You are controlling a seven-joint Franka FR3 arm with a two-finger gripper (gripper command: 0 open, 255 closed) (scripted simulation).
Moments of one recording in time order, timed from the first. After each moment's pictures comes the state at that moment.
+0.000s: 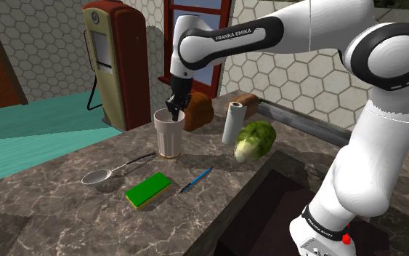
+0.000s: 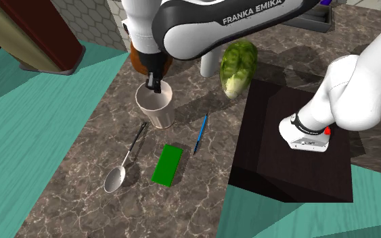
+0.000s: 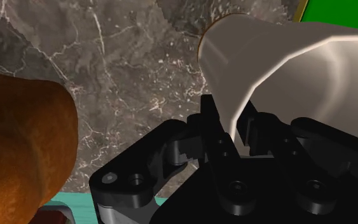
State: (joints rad) arm 0.11 0.10 0.13 -1.83 0.07 1.98 0.03
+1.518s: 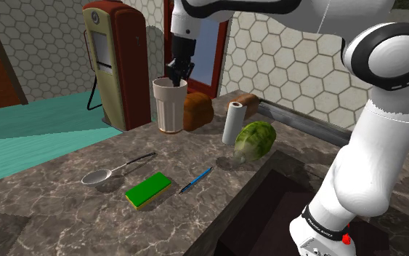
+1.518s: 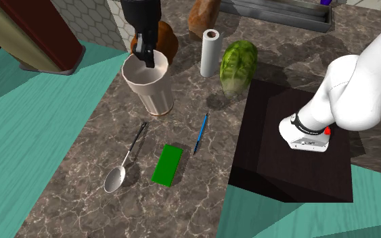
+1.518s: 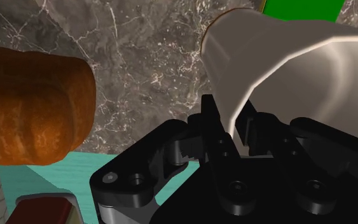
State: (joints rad) arm 0.11 0.10 0.13 -1.52 0.07 1.67 0.06
